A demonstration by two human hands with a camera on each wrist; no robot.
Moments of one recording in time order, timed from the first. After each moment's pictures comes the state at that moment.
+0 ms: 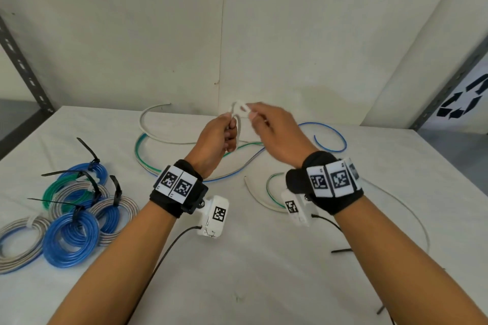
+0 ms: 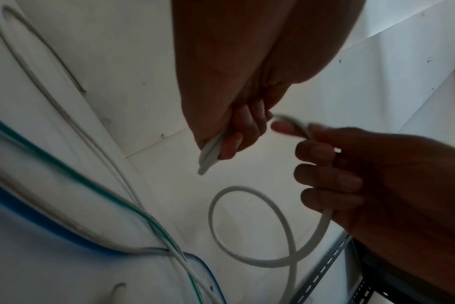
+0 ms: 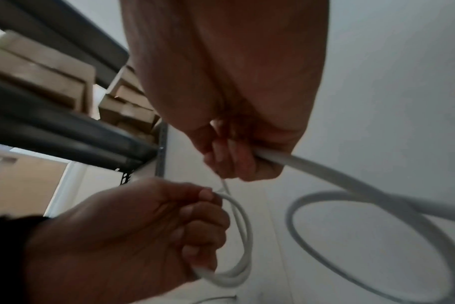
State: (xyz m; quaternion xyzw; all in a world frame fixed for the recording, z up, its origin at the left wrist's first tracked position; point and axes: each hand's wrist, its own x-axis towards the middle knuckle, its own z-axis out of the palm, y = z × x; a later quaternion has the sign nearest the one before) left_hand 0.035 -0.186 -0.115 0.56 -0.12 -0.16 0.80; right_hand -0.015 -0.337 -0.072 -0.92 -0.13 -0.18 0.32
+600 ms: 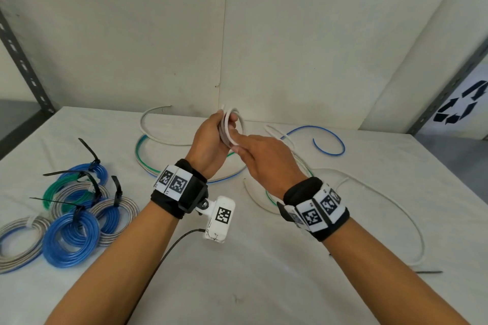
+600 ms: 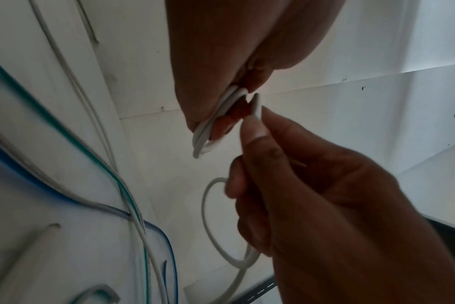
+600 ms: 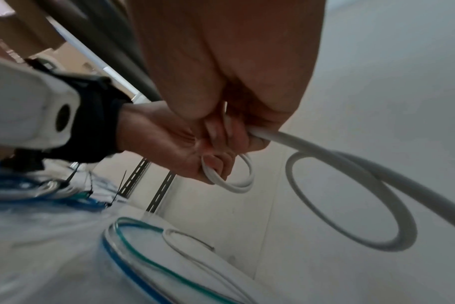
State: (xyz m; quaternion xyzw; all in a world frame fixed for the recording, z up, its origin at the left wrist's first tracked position) left_hand 0.029 -0.186 -0.109 0.46 -0.07 -0.16 0.87; right_hand -0.034 -0.319 -0.109 -0.95 -0.19 -0.21 0.13
